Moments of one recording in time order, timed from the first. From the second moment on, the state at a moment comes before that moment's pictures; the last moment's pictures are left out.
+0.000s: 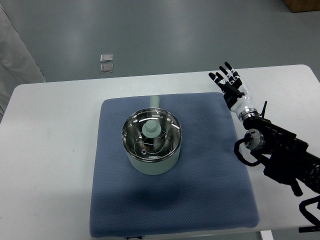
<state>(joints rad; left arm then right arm) 0.02 0.00 -0.04 -0.16 0.01 -0.03 0.06 0.77 -0.06 0.45 0.43 0.15 0.15 0.57</state>
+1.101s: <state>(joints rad) 0.01 0.00 -0.04 -0.16 0.00 -0.02 0.06 0.78 -0.06 0.45 0.43 0.14 0.15 0.57</state>
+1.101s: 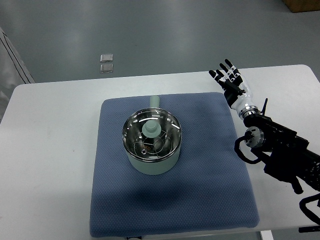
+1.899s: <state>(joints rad) 0.01 0.00 -0.04 -0.16 0.00 -0.02 0.06 0.83 -0.09 0.43 0.45 0.11 0.16 0.57</state>
